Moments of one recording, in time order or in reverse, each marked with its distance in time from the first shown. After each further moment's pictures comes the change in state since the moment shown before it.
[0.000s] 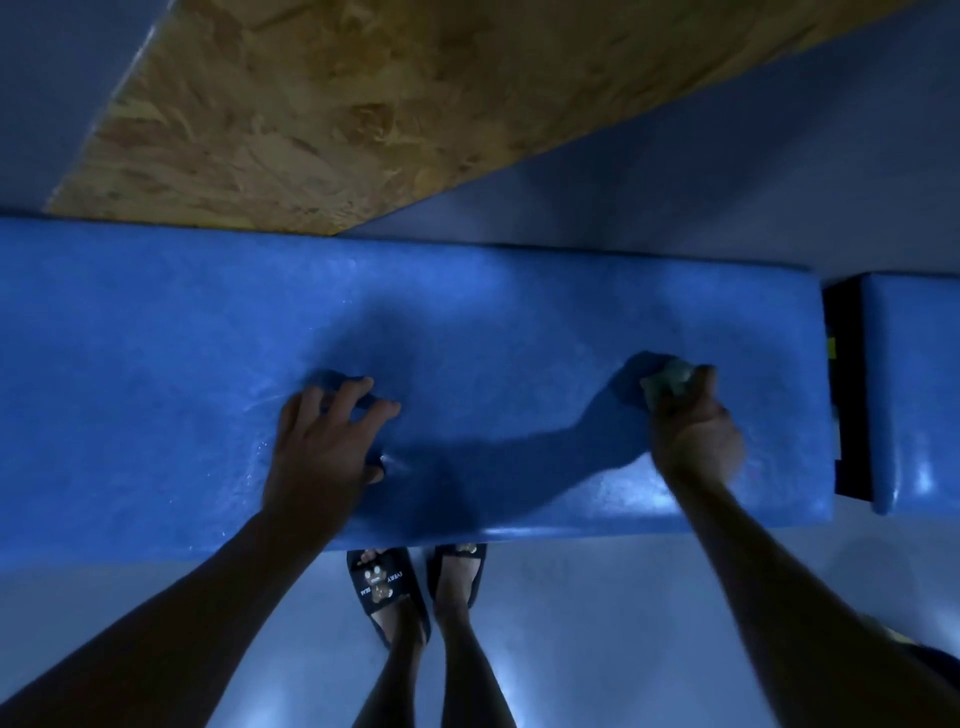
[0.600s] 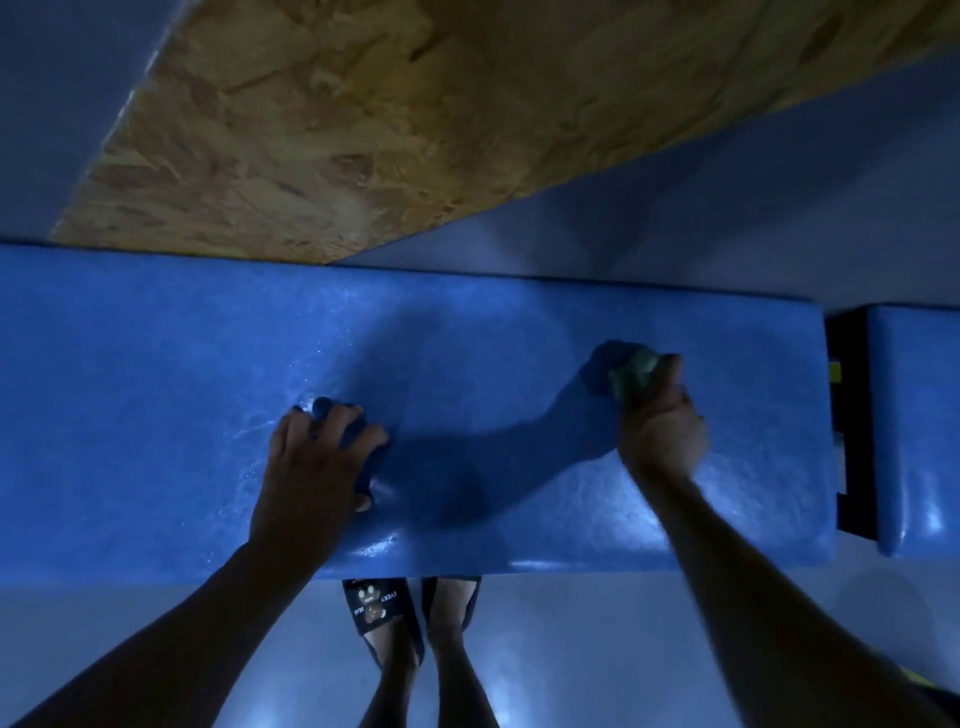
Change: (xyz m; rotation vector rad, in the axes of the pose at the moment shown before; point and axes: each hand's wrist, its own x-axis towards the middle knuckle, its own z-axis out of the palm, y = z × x) left_hand 0.011 0.006 -0.005 0.061 -0.068 -0.017; right_hand 0.026 -0.043 0.004 0.059 -0.051 -0.070
